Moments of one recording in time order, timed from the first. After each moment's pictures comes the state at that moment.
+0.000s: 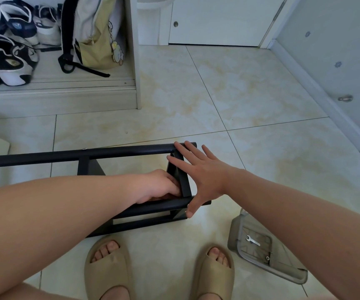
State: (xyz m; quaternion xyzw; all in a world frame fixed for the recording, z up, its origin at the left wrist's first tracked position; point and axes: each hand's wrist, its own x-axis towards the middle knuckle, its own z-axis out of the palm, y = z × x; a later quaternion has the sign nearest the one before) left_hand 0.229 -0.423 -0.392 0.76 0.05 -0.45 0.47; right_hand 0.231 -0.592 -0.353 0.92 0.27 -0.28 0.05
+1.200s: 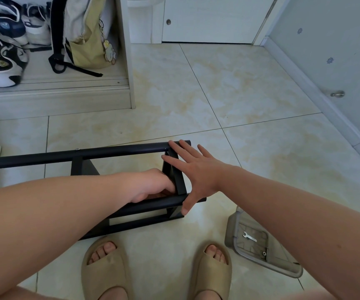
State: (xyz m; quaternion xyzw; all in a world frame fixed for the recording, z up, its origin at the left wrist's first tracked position) left_hand 0.233 -0.427 -0.390 0.74 0.10 -0.47 0.47; right_hand 0.234 -0.593 -0.354 0.92 0.26 -0.29 0.03
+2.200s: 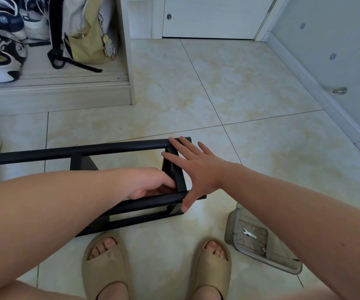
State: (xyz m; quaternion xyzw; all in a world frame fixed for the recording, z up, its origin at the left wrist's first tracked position) left_hand 0.236 -0.423 -0.414 0.66 0.12 -0.53 0.52; right_hand 0.231 -0.593 -0.353 0.92 0.26 -0.29 0.03
